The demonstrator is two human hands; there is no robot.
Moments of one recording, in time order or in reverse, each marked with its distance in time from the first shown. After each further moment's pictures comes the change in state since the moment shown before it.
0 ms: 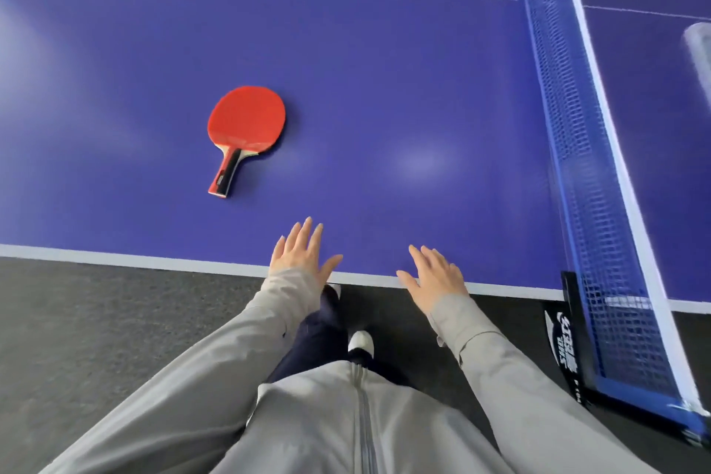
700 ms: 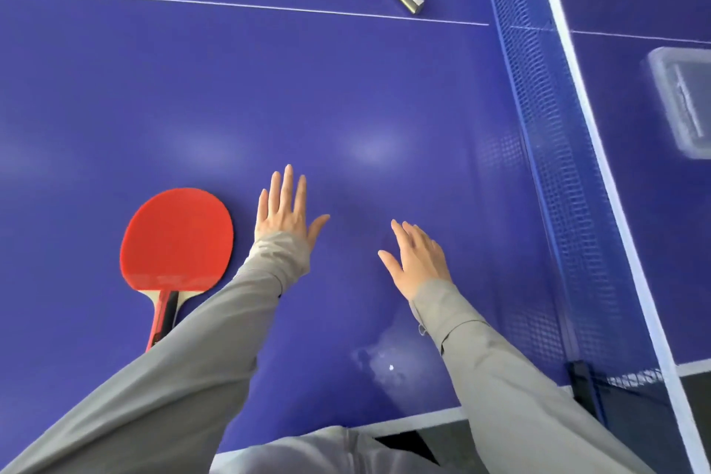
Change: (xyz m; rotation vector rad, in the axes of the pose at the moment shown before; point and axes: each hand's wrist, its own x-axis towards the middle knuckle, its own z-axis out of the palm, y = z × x) left_hand 0.276 0.021 -0.100 0.129 0.191 0.180; right_hand 0.185 -0.033 -0.141 0.076 0.134 0.136
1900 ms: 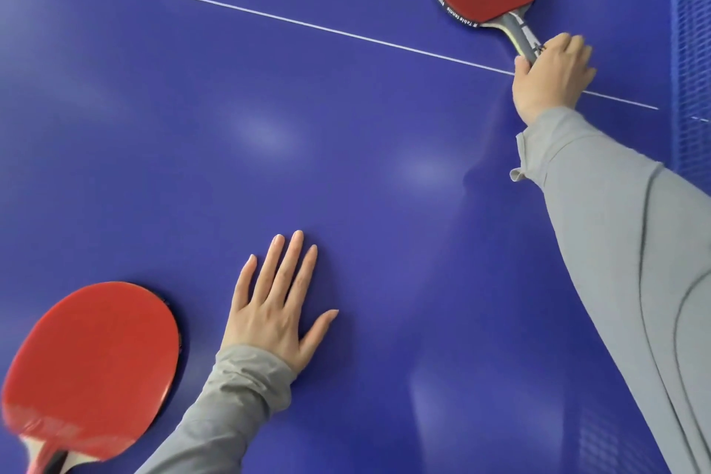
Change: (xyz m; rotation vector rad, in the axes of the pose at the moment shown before) left_hand 0.077 -0.004 0.022 -0.023 0.182 -0.058; right_hand 0.438 -0.005 -0.208 0.011 0.688 0.084
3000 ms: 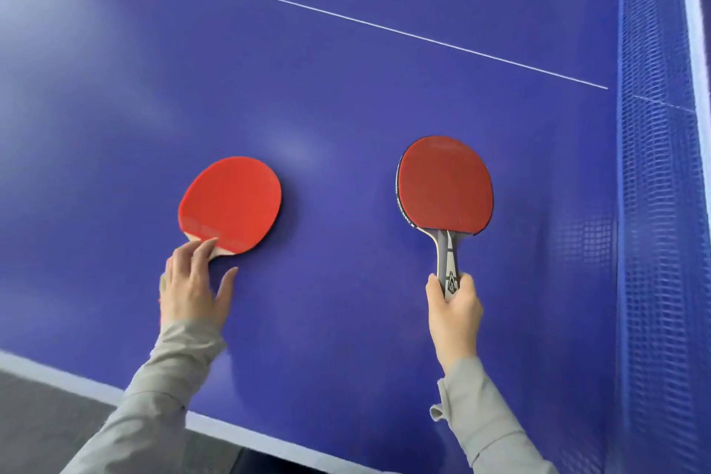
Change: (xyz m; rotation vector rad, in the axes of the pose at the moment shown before) left_hand -0.218 -0.082 -0.054 -0.331 0.285 -0.514; right_hand -0.474 0.054 -0.108 0.824 -0.342 0.336
